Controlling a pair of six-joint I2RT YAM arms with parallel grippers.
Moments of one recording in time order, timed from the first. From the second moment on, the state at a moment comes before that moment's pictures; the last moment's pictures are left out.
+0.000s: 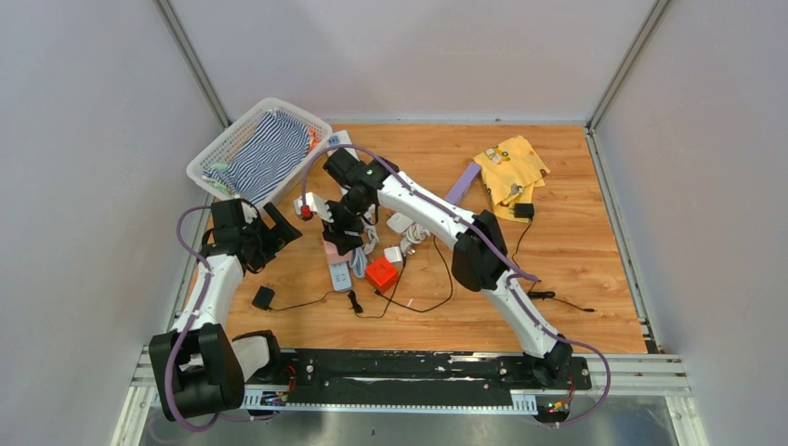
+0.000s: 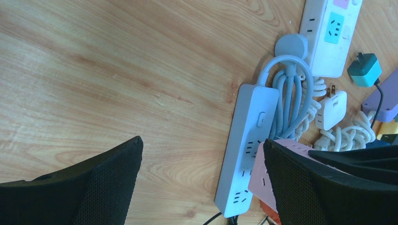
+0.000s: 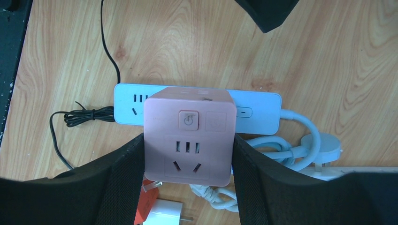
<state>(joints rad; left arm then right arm) 0.21 1.10 0.62 -0.38 0.28 -0.53 0.90 2.41 2.39 -1.11 -0.64 -0.88</state>
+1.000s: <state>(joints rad) 0.21 1.10 0.62 -0.38 0.28 -0.53 0.90 2.44 2.41 -1.07 -0.62 -0.88</state>
